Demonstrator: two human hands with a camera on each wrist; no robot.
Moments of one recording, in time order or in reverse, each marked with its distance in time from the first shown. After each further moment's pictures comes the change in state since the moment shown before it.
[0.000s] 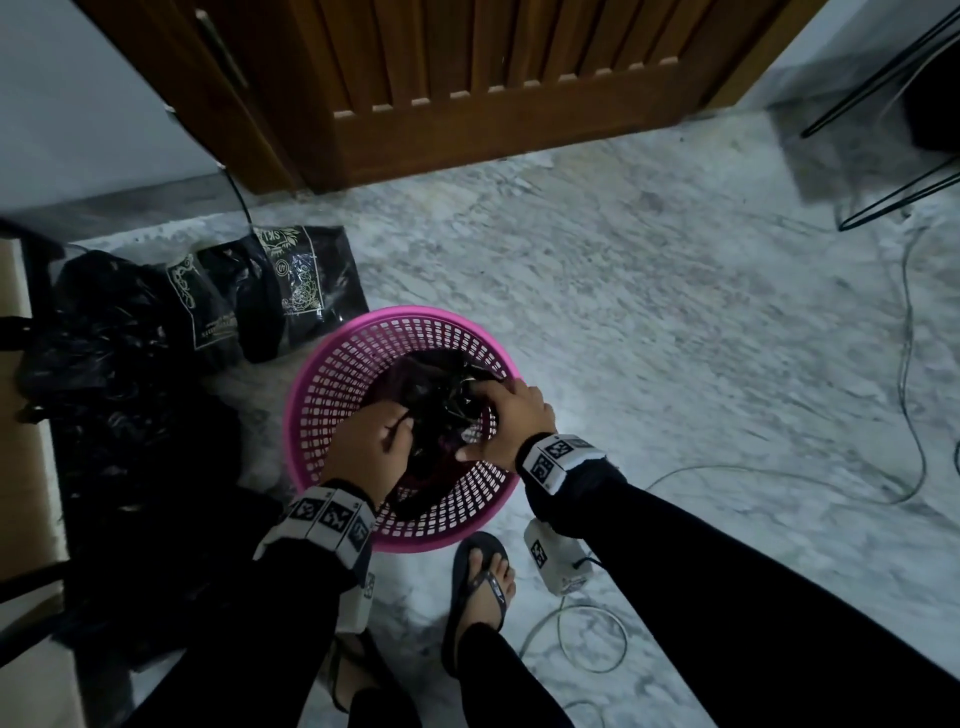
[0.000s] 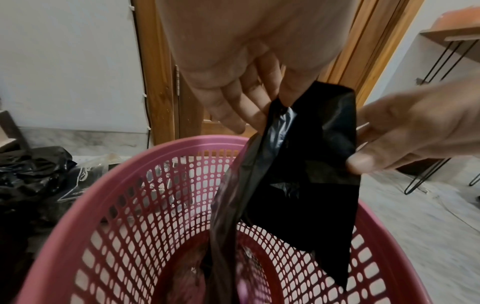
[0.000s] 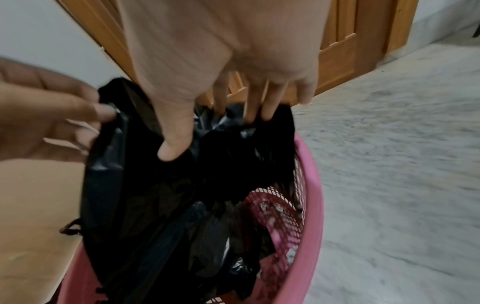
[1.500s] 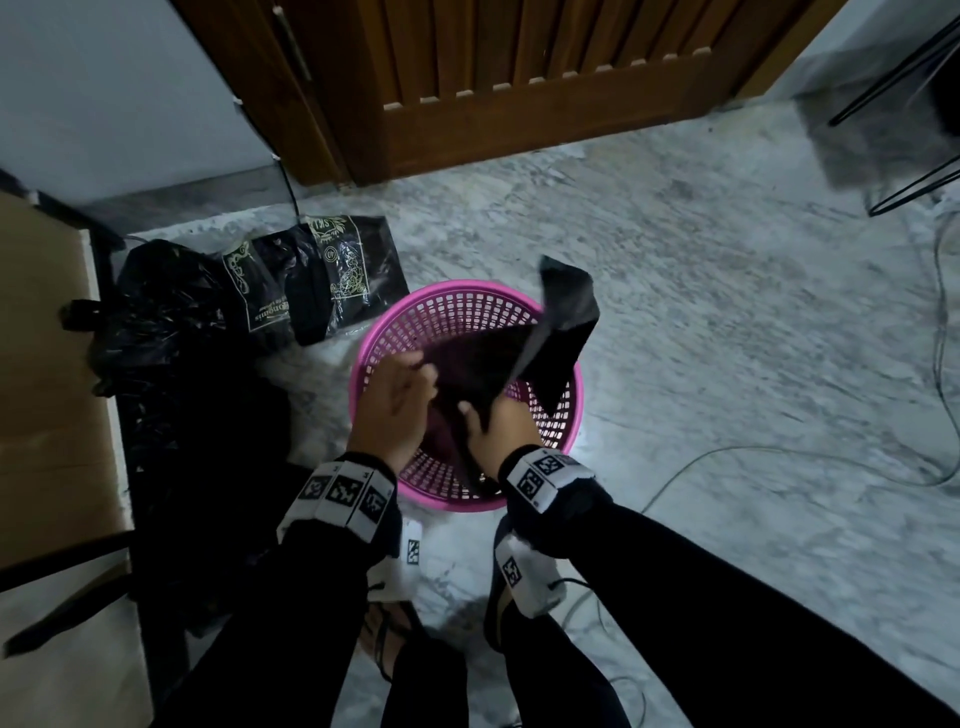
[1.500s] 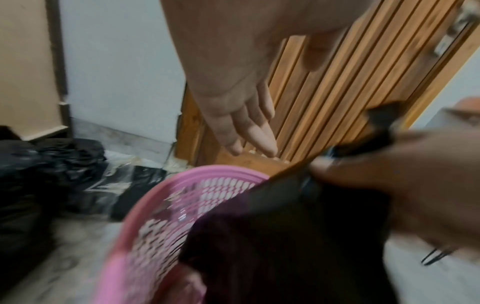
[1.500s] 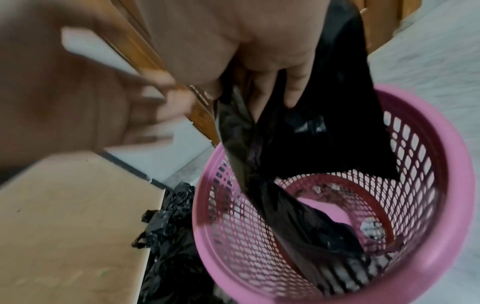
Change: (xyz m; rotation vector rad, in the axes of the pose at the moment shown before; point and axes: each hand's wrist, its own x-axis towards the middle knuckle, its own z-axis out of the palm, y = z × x) left_hand -0.028 -0.007 -0.054 -0.650 0.035 -0.239; right_hand -0.057 -0.093 0.055 0.240 0.258 -0.031
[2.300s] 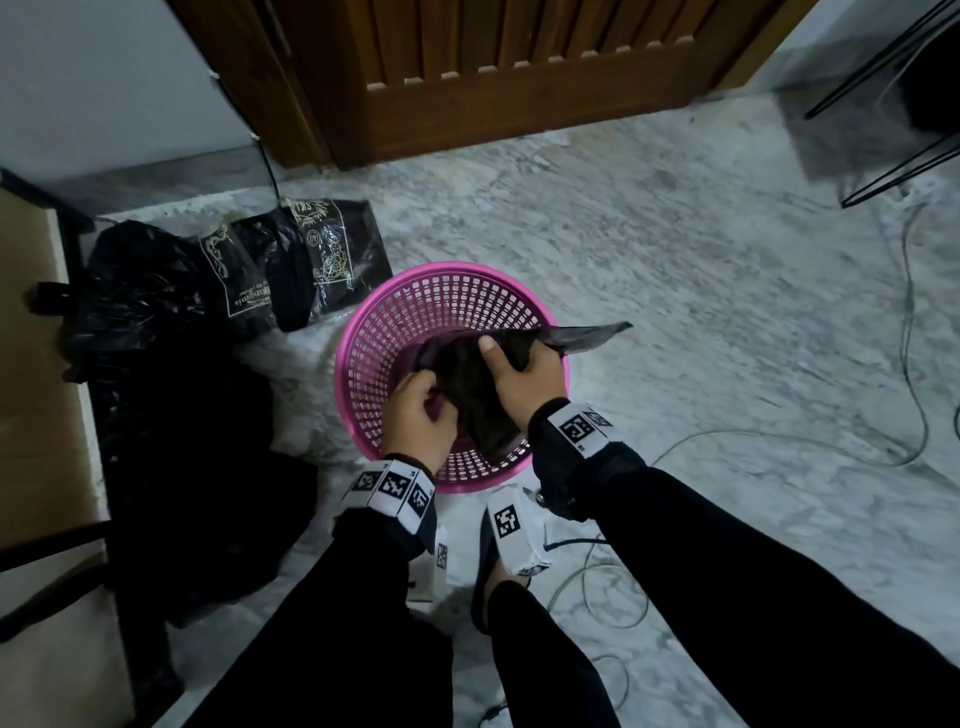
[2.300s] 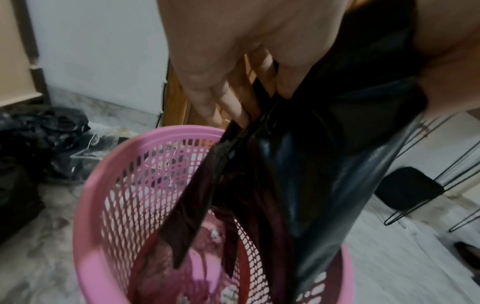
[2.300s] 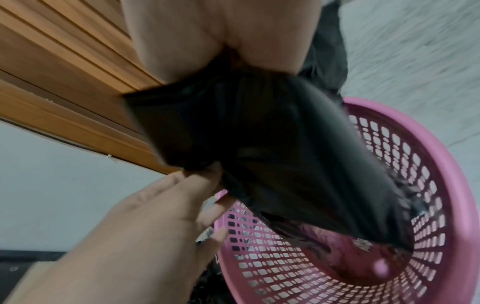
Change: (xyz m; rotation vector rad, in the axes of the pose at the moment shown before) left_hand -0.018 -0.034 0.036 0.285 0.047 0.062; right_hand 0.009 0.005 -0.026 0.610 0.198 0.204
